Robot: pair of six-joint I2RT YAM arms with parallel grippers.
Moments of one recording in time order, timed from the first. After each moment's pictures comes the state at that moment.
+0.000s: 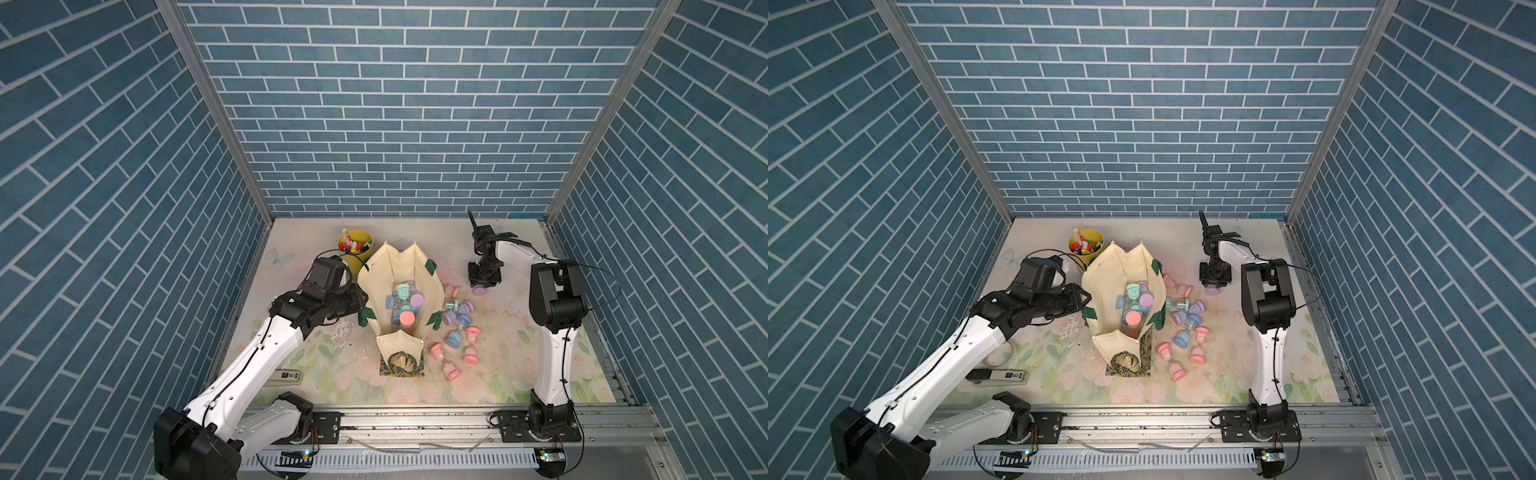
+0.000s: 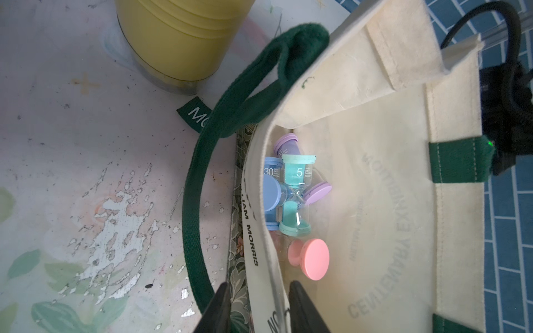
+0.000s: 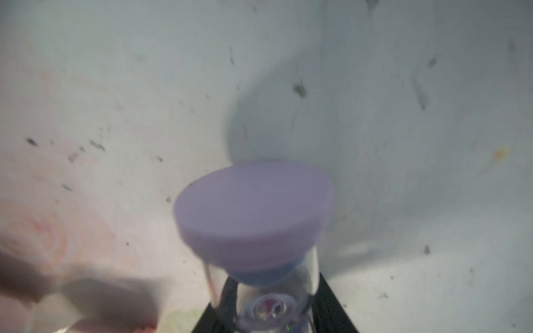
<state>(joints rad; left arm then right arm) -0.44 1.09 0.96 -0.71 0.17 -0.68 0.27 2.11 1.58 -0.93 -0.02 0.31</state>
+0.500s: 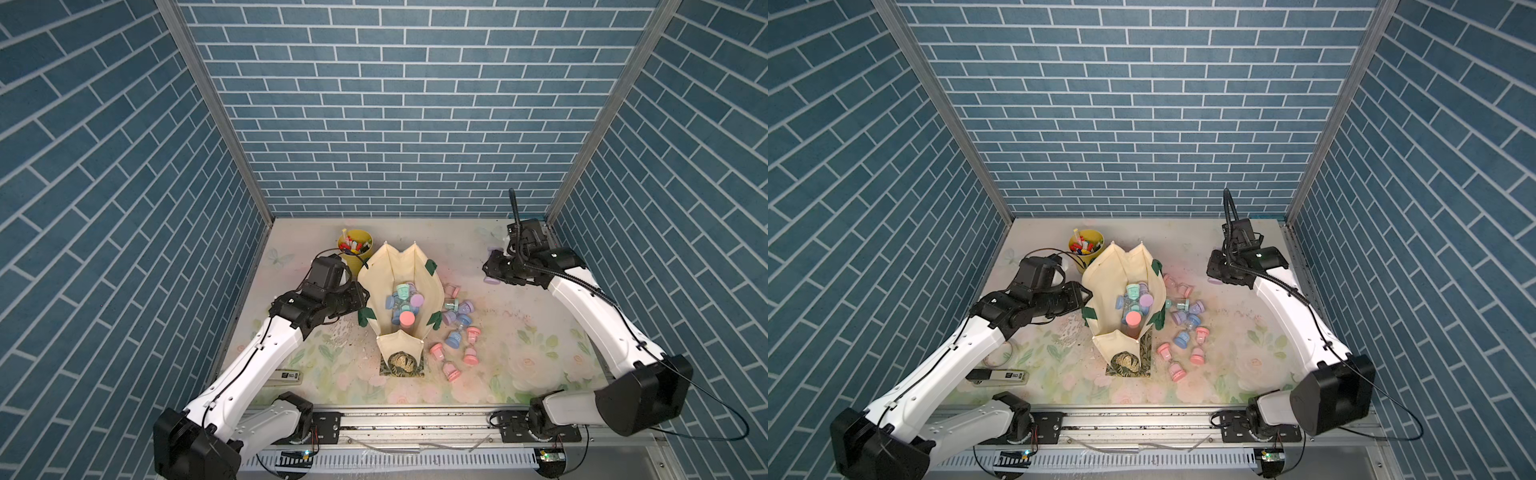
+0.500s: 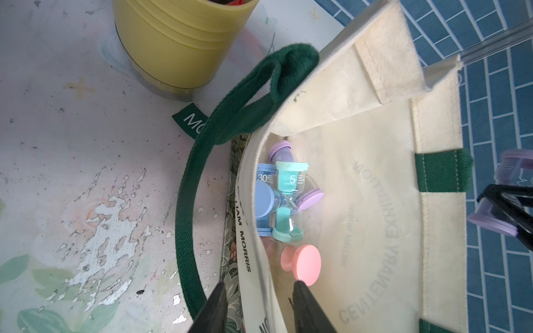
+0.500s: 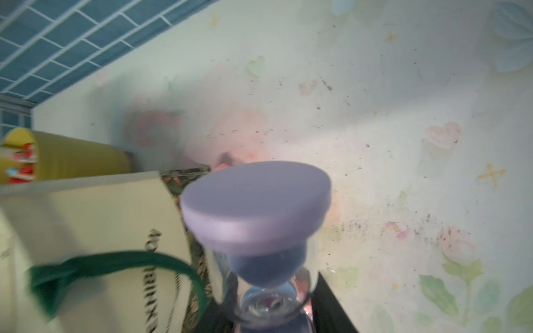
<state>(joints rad) -0.44 1.08 0.96 -0.68 0.17 -0.71 0.40 1.33 1.34 -0.91 -0.06 0.57</state>
